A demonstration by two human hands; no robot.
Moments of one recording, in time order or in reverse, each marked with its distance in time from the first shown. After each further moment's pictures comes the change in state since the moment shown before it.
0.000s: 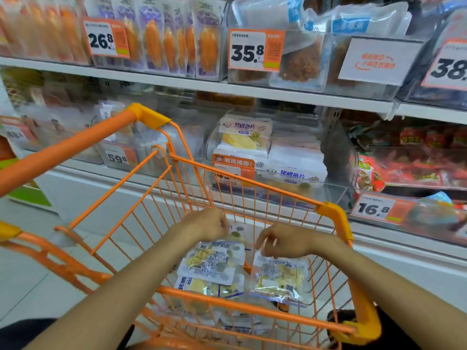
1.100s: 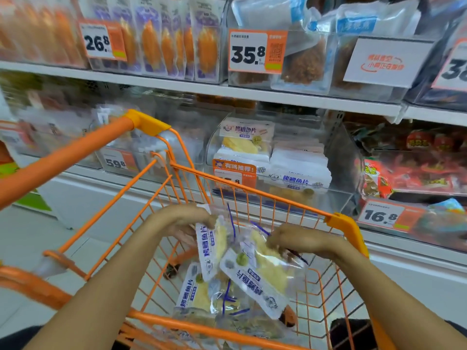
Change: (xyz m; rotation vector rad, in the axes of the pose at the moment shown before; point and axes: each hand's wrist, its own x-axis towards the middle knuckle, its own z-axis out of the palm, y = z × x) left_hand -0.009 -0.019 -0.039 -0.703 -0.110 -0.312; right_hand 0.002 0.009 -0.013 0.407 0.041 0.064
